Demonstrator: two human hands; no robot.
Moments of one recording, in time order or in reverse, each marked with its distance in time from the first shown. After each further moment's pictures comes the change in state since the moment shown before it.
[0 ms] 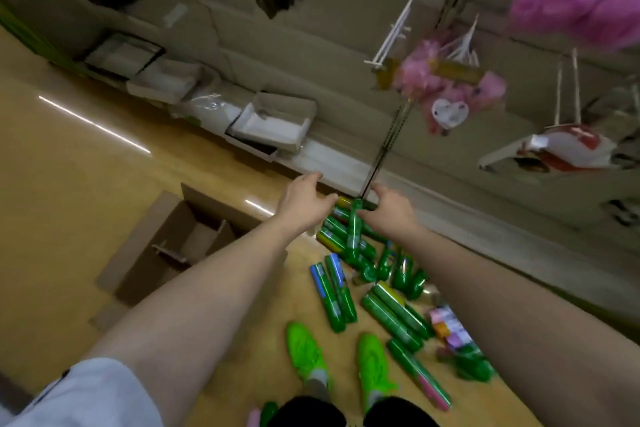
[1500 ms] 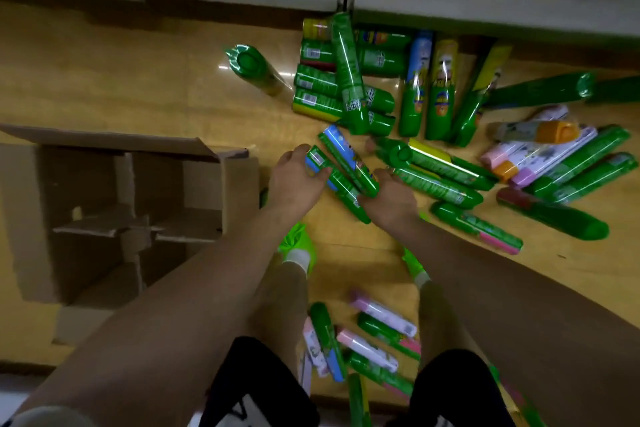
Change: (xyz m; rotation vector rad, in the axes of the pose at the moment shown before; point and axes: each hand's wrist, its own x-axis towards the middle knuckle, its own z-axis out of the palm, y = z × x) left_hand 0.159 -0.238 0.303 0.162 -0.403 -0.214; right_hand 0.149 0.199 0.383 0.241 -0.308 0.553
